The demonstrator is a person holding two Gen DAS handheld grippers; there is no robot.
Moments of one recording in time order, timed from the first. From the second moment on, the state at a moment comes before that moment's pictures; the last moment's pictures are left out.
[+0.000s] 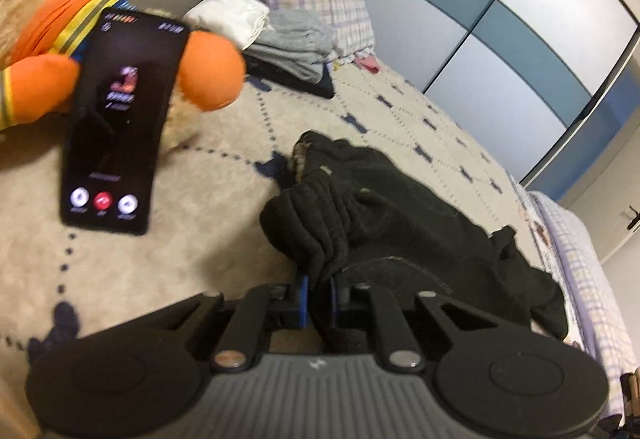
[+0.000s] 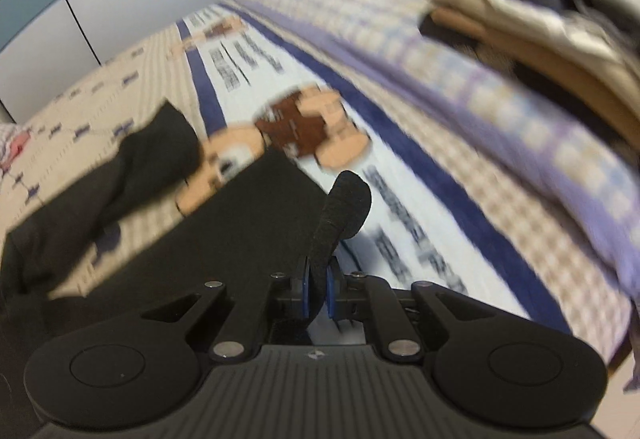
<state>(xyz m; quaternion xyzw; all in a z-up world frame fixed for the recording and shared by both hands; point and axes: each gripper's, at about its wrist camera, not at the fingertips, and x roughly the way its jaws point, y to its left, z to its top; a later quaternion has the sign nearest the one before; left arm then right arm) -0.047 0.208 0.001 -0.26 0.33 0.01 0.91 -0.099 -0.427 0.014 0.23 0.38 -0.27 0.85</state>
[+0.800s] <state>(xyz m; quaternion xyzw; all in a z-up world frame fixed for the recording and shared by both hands) -0.077 0.183 -0.032 -0.09 0.38 0.00 0.92 -0.159 -0.418 -0.047 0.17 0.42 -0.27 0.85</state>
